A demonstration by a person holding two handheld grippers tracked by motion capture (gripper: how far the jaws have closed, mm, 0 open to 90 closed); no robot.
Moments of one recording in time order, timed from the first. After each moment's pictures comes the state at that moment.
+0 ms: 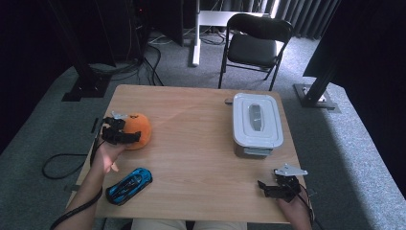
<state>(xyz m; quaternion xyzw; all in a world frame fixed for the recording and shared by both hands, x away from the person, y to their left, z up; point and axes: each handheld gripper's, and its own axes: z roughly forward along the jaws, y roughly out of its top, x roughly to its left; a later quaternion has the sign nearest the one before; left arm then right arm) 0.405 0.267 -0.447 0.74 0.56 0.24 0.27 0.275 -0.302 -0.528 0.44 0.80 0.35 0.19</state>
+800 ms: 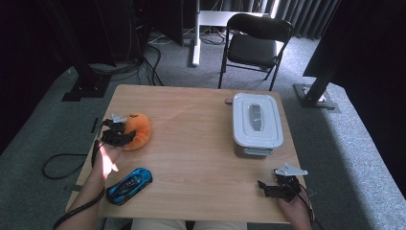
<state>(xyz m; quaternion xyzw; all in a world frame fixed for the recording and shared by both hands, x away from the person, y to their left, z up) 0.403 0.272 -0.456 0.75 0.54 0.24 0.29 0.275 -0.302 -0.528 0.45 0.80 0.35 0.19</state>
